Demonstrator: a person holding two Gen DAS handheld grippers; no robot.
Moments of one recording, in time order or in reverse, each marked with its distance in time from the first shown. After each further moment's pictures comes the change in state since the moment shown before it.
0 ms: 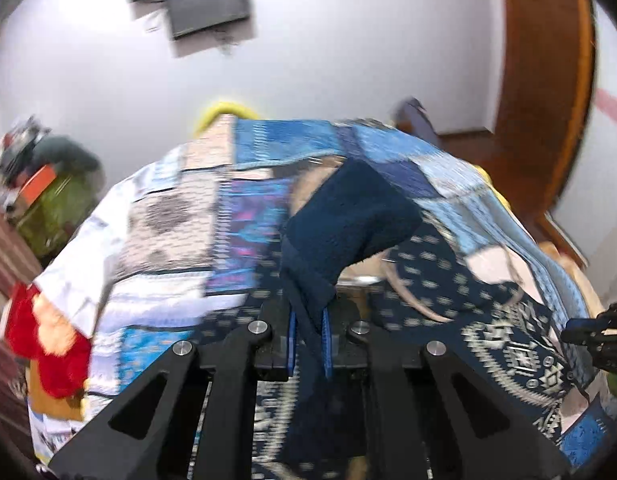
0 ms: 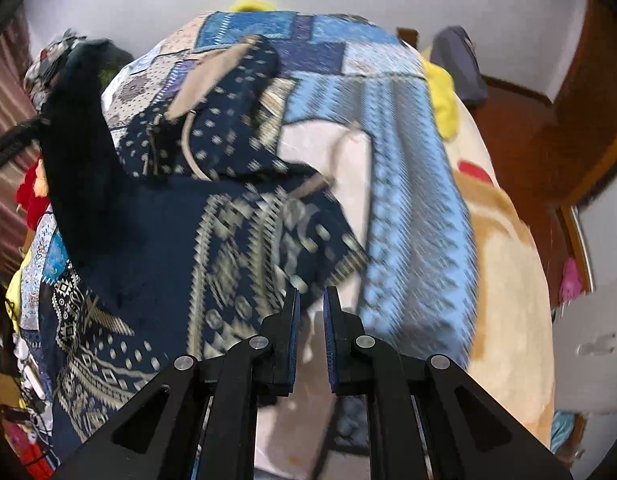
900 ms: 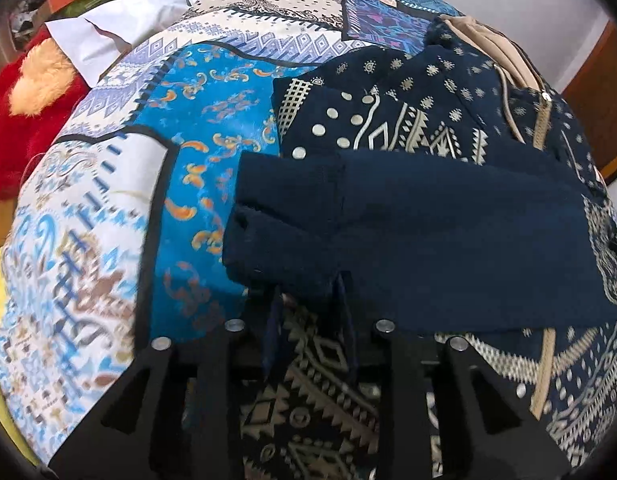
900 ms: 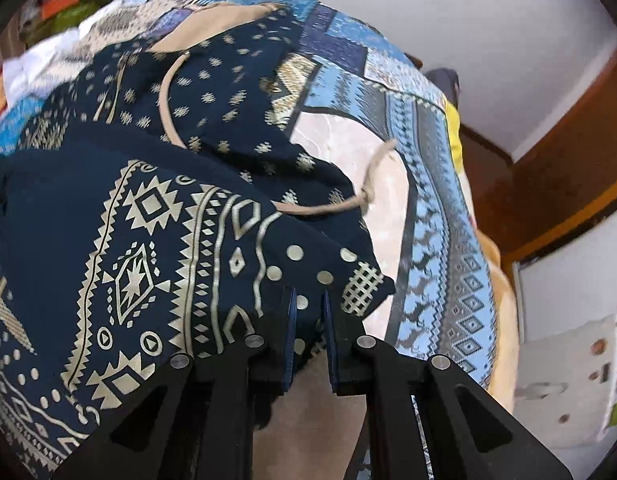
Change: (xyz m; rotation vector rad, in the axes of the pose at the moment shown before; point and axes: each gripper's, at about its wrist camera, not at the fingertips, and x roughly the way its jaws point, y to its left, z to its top) left arm 0.069 0.131 -0.207 -0.306 0.400 -0.049; right arm 0.061 0.047 -0.001 -0.182 0.005 -0.291
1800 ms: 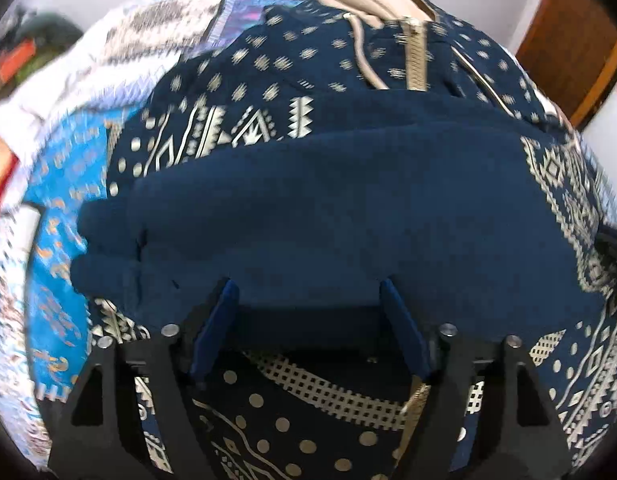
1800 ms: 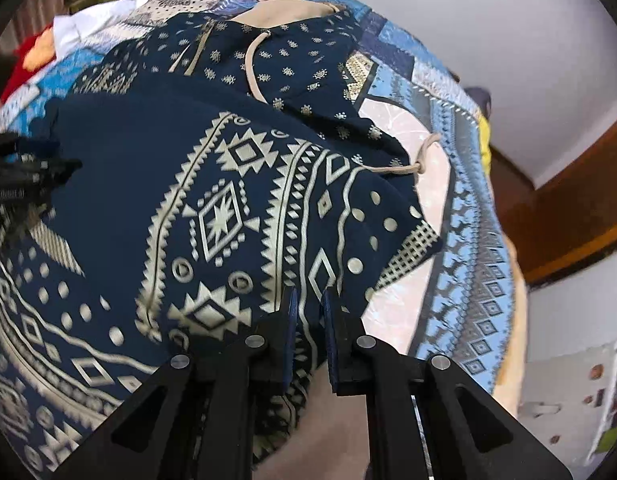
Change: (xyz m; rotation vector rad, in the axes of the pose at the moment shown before) left arm 0.019 -0.118 0.000 0.152 0.007 -0.064; right arm -0.019 0.043 -0.031 -0.155 -0.026 0.031
